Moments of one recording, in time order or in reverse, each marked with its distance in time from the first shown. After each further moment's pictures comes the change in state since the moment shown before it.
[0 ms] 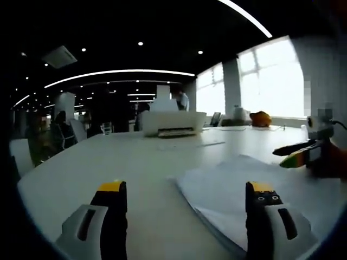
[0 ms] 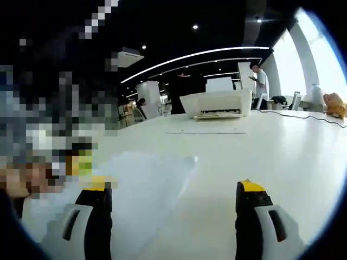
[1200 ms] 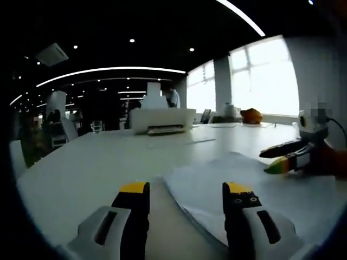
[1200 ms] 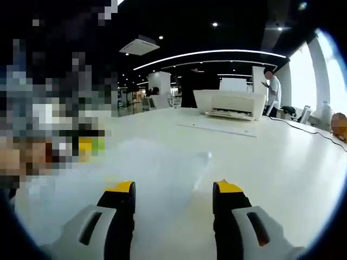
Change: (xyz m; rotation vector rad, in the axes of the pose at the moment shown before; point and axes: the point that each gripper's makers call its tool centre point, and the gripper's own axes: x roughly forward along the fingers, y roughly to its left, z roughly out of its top) left arm 0.005 -0.015 -0.004 0.010 0.024 -0.079; right arm 0.014 0.005 -0.011 -0.144 0.065 0.040
